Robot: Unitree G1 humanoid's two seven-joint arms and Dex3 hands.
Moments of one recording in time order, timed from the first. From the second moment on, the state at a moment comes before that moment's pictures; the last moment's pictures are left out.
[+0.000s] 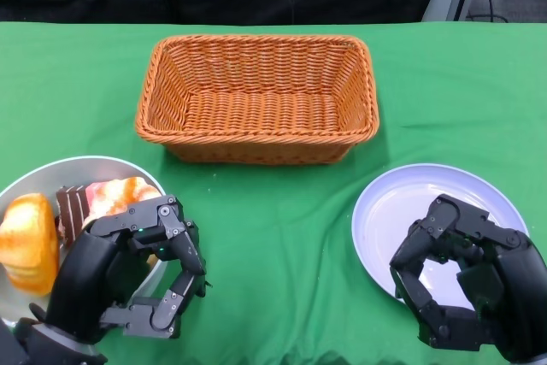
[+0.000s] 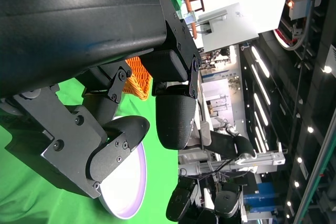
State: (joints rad) left arm 0.05 0.06 0.03 0.11 -0.31 -0.52 -0.56; right arm 0.19 -0.02 0.10 -0.12 0.10 -0.47 0.25
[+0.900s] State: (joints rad) left arm 0.05 0.06 0.04 0.13 -0.31 -0.53 -0.56; right arm 0.19 -0.02 0.10 -0.12 0.10 -0.47 0.25
